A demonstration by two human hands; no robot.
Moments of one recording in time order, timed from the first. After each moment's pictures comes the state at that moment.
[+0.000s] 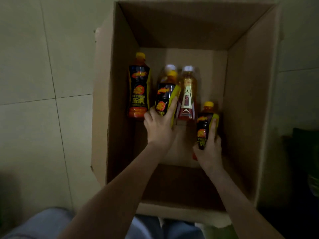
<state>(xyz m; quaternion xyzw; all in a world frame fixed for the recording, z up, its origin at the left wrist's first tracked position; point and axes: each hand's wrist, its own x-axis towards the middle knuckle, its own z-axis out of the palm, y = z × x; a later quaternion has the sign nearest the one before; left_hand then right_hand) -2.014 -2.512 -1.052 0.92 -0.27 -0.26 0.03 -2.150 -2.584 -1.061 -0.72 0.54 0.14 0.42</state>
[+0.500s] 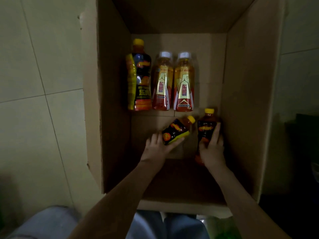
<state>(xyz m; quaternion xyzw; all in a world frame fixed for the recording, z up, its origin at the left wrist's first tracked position) -2.056 -2.445 -1.084 0.75 -0.48 -0.42 -0.16 -2.180 -2.574 -1.088 -0.64 0.60 0.18 0.44</state>
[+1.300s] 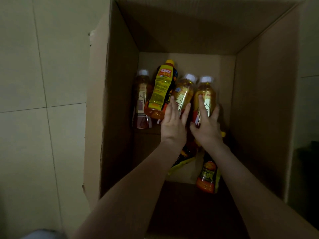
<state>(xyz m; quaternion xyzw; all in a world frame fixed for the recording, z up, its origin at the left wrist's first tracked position) -2.003 -2.556 -1.119 0.82 -0.46 -0.20 -0.27 -2.069 -2.635 -1.106 -0.76 0.48 0.17 0.41</state>
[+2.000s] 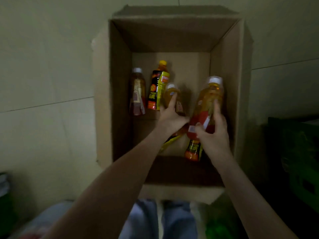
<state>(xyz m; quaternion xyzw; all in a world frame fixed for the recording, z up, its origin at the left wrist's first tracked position) -2.010 -2.566 -1.015 0.80 -0.06 -0.56 0.24 -2.130 -2.620 -0.953 -0.59 0.59 0.02 0.55</state>
